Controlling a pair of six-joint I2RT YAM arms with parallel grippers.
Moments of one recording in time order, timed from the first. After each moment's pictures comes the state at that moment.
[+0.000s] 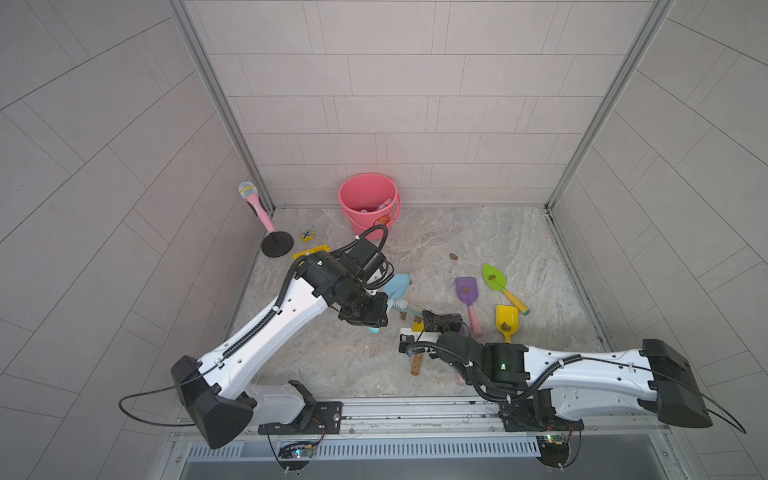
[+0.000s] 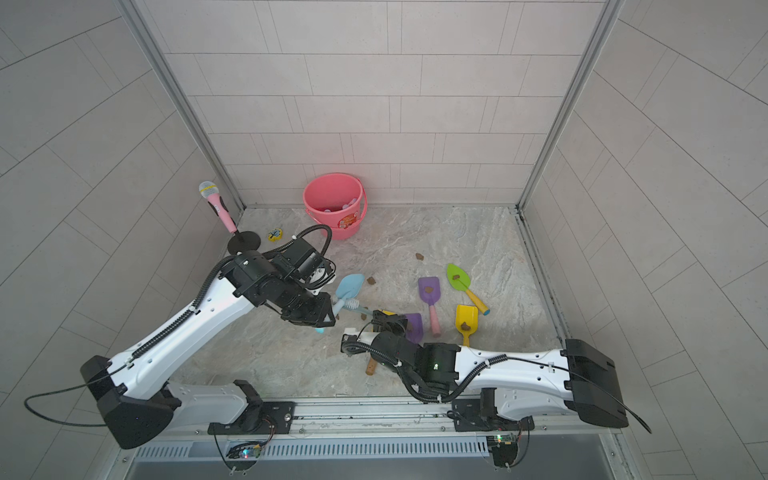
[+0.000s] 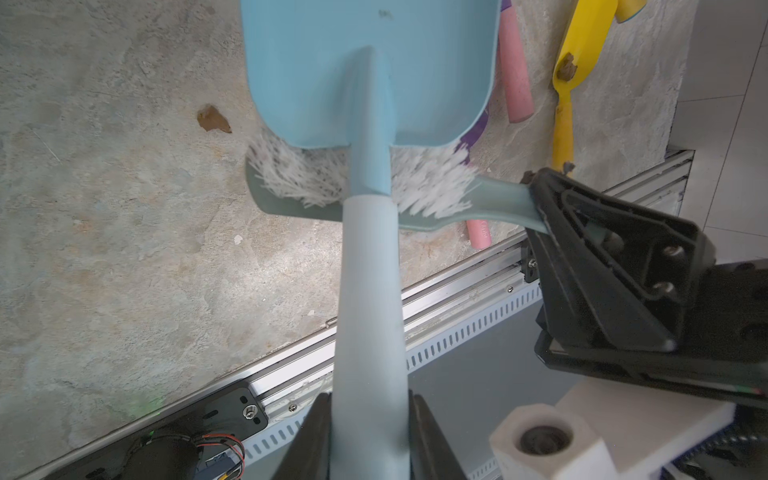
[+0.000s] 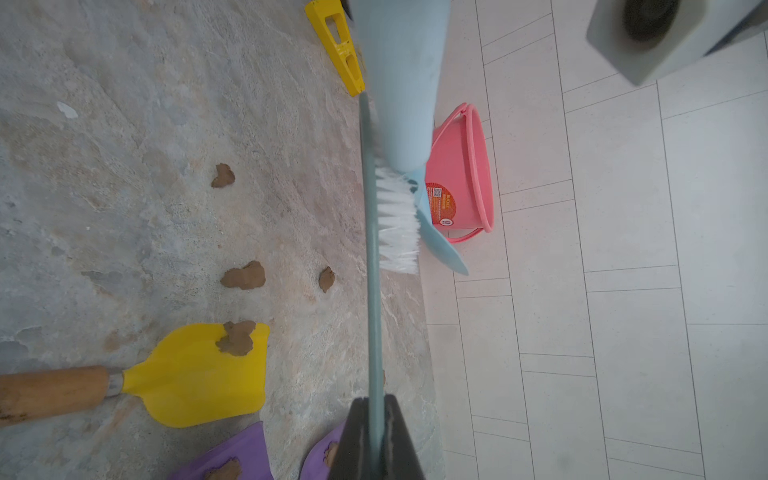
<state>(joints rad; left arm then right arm) -0.71 1.30 1.40 -1.39 0.32 -0.51 1.29 1.16 0.68 -0.05 0.77 -0.80</state>
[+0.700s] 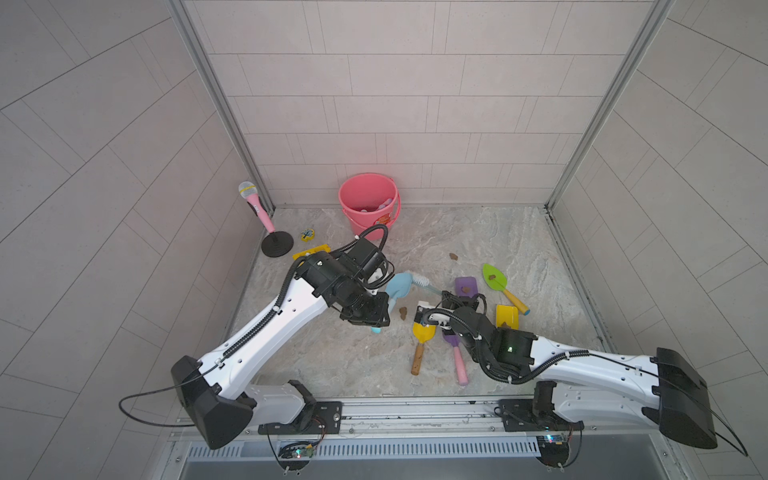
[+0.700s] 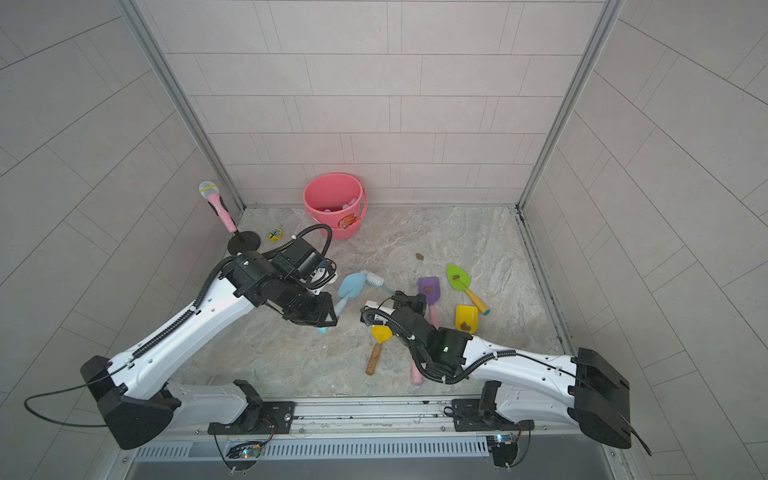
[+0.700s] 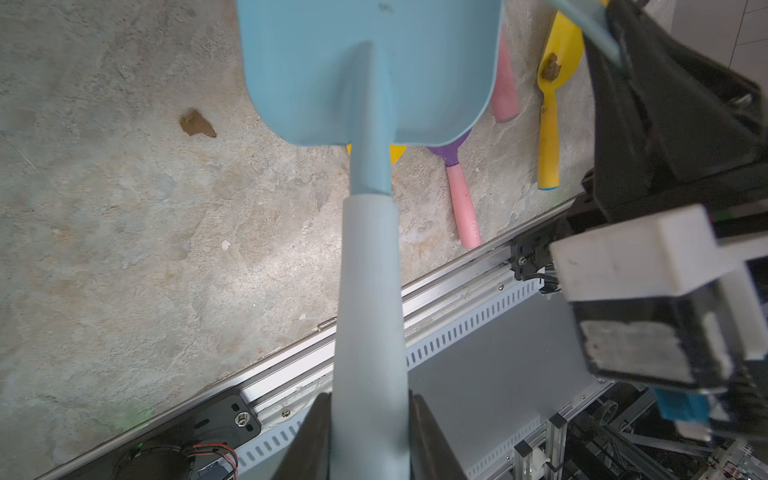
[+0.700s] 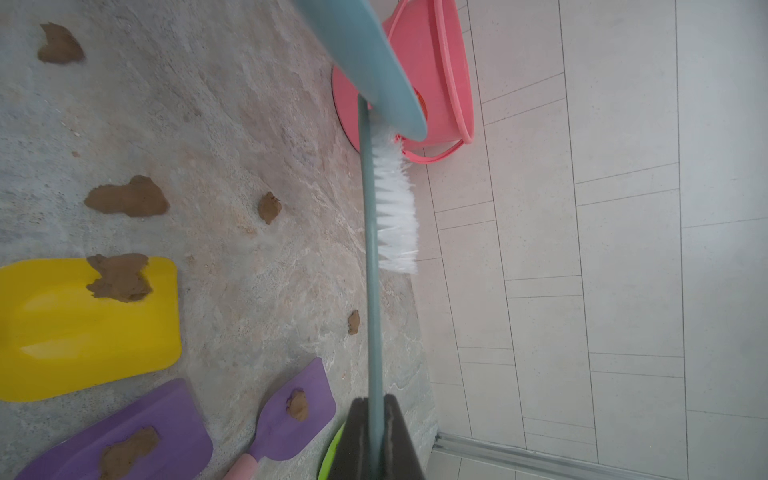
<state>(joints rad) -0.70 1.30 1.39 -1.36 0.35 -0.50 1.05 1.09 0.63 -0.03 0.75 -0.80</state>
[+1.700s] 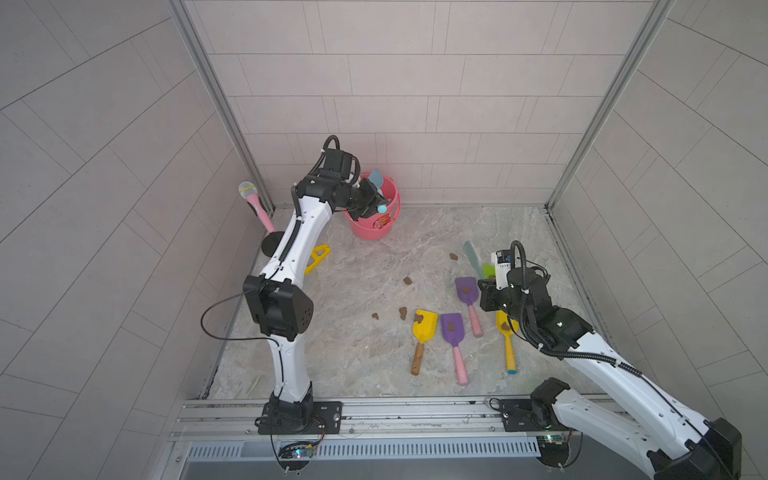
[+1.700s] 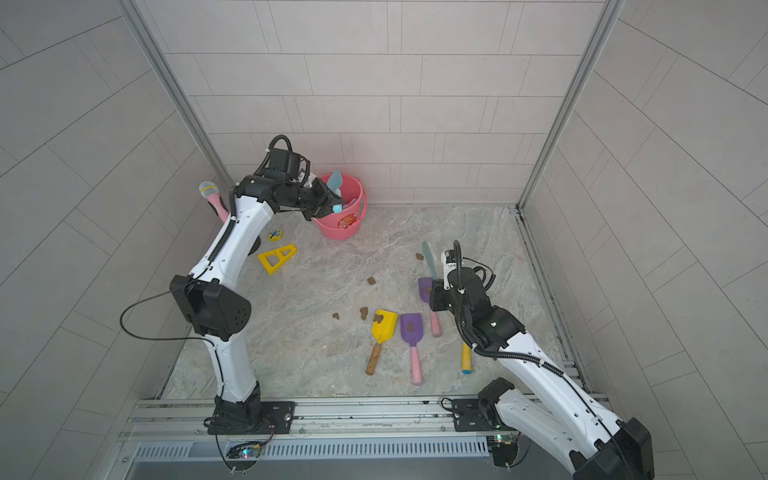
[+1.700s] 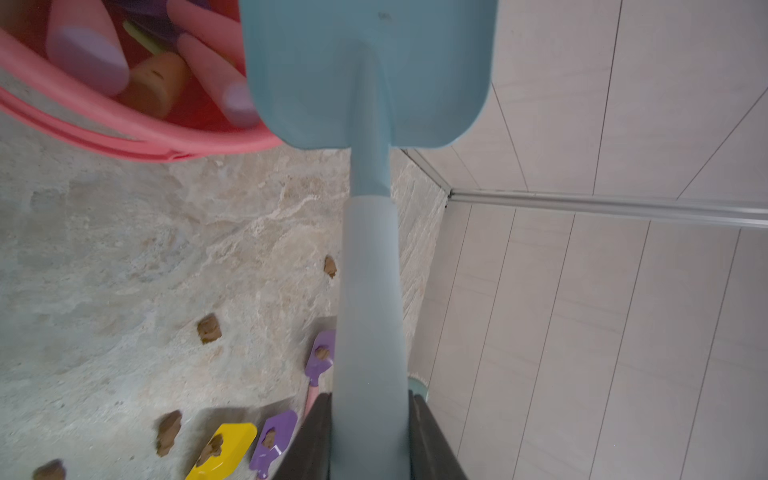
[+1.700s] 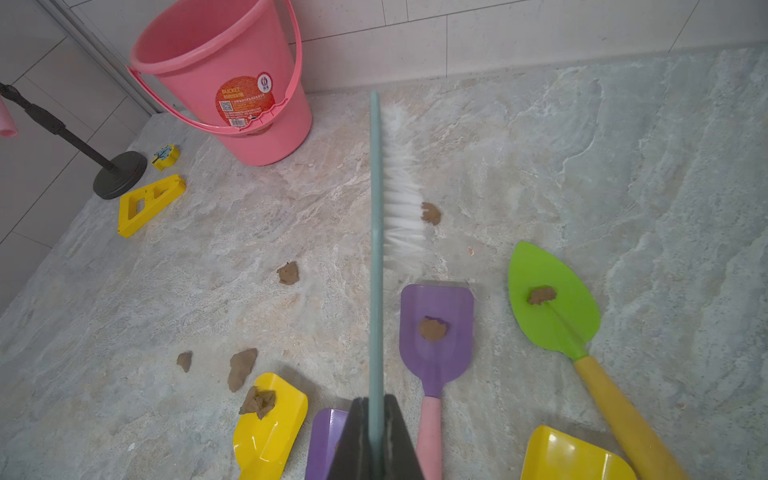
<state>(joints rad) -0.20 2.00 2.20 -0.97 0.58 -1.00 0.49 0.87 0.71 -0.41 0.12 0.39</state>
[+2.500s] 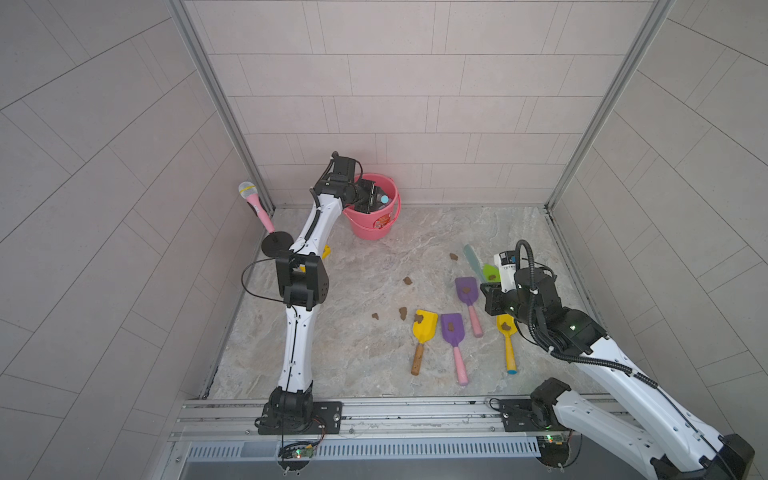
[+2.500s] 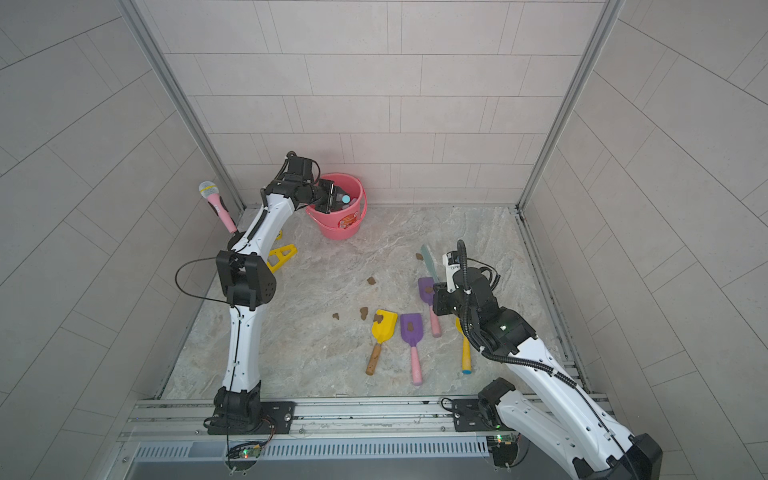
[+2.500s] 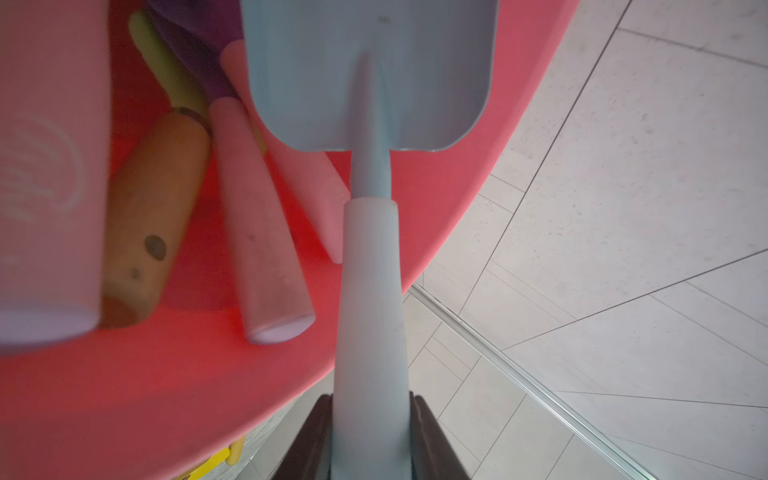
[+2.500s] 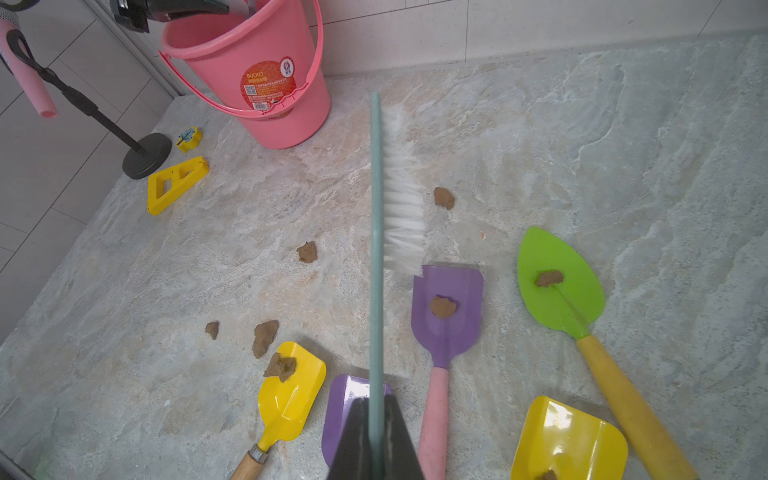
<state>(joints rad) -0.17 2.38 2.44 -0.77 0.60 -1.52 0.48 0.82 0.78 -0.56 0.06 0.37</state>
